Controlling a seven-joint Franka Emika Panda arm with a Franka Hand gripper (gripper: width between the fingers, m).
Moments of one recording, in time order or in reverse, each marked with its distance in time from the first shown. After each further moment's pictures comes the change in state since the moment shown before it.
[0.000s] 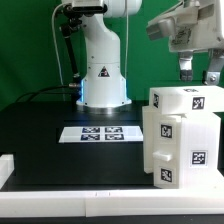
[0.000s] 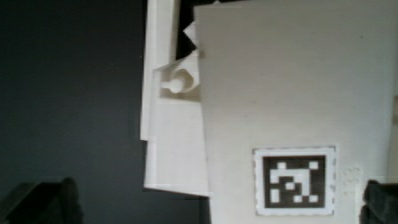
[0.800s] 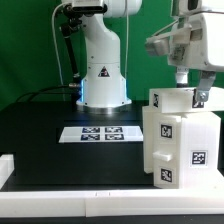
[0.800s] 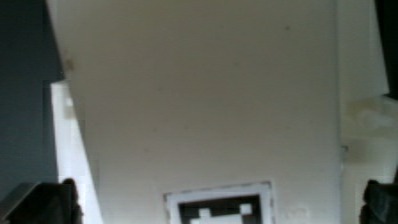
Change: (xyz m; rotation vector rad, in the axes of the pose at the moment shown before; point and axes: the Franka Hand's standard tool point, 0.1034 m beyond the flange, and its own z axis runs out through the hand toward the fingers) arm -0.001 -0.024 0.024 0.032 0.003 0.040
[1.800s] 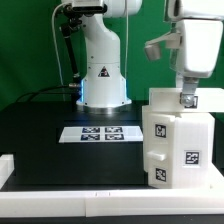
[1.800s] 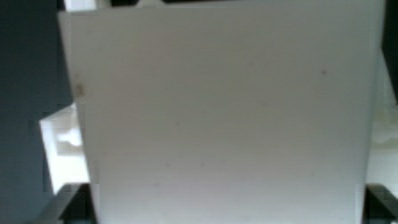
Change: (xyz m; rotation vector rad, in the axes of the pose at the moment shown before) arm -0.011 -0.001 0.006 0.013 0.008 0.276
